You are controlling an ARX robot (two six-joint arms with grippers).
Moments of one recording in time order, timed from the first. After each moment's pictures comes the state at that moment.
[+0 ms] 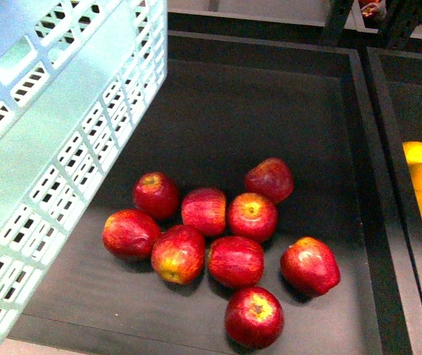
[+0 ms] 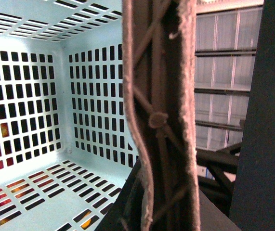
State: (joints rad) left arm -0.20 1.06 0.97 -0.30 -0.11 -1.47; right arm 0.00 0.00 0.02 0.00 -0.01 0.00
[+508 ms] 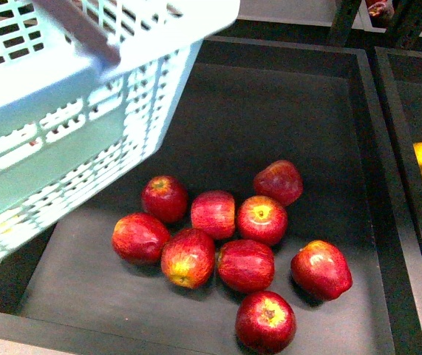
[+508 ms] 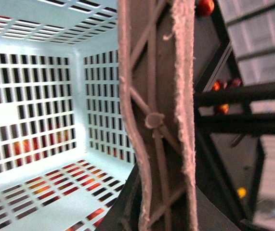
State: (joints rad) left arm -0.24 1.13 1.07 -0.47 -0.01 -1.04; right arm 0.00 0.00 0.02 0.00 0.00 0.00
